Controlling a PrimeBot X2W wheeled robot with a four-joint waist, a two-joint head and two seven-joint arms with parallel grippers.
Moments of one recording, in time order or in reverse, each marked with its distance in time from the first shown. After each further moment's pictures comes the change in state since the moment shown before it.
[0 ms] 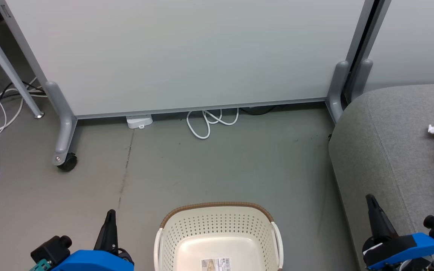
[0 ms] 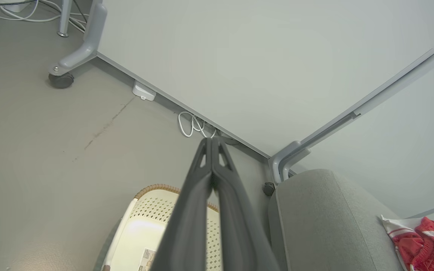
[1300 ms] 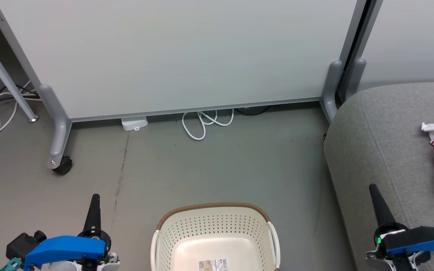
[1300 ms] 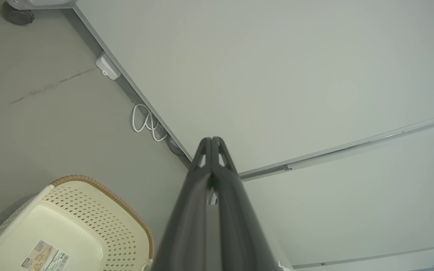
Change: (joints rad) left arm -0.037 -0.012 0.096 -0.076 -0.431 0.000 0.122; right arm -0.035 0.000 -0.006 -0.006 0.490 0.000 0.065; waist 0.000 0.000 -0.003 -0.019
